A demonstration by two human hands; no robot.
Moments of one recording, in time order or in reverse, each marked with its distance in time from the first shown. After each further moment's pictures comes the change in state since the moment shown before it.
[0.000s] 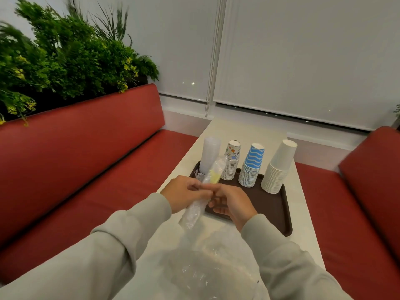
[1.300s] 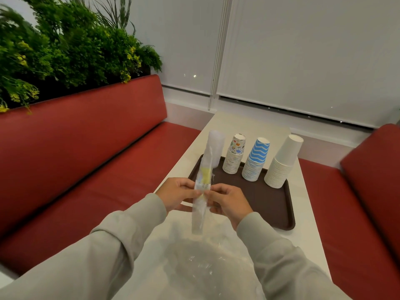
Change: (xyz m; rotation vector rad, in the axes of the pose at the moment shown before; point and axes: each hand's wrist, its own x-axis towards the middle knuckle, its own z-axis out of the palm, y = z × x) left_hand -0.020 -0.019 -0.006 -0.471 -0.013 -0.239; right_hand 0.013 0.031 0.017 -0.011 0.046 -0.005
